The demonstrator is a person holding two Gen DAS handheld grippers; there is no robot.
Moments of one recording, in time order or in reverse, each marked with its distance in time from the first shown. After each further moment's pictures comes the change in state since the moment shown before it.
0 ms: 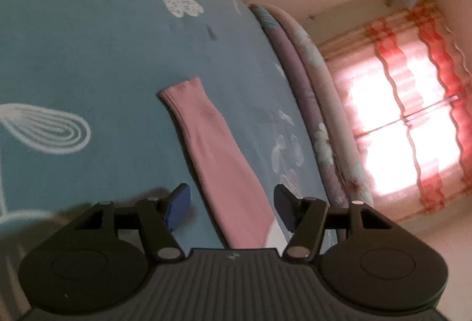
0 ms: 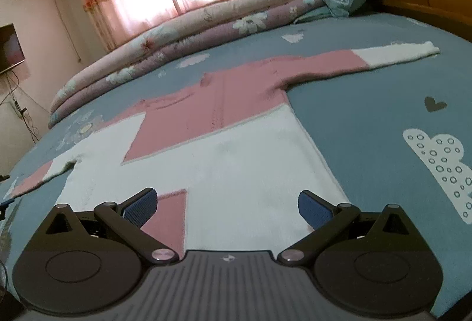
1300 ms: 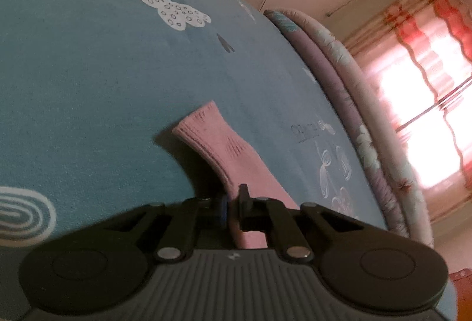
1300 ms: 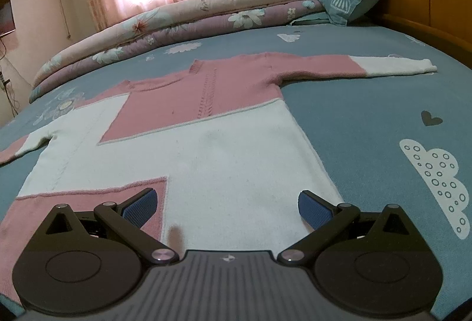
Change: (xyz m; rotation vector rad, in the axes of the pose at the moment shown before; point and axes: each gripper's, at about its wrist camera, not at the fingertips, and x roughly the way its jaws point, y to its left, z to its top) left arm 0.051 -0.021 0.010 0.165 -0.046 0.187; right arm 0.018 0.008 -0.007 -0.091 0.022 -0.105
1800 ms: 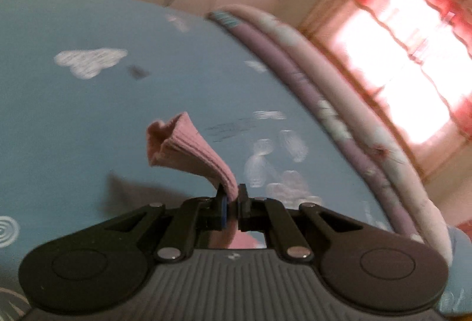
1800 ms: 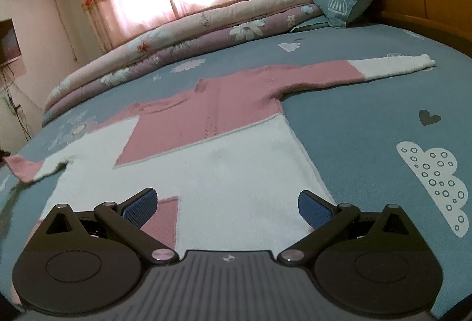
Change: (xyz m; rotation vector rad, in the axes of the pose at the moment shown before) left arm -0.052 -0.125 -0.010 0.242 -0.002 -0.091; right arm -0.020 -0.014 0.010 0.086 -0.044 0.069
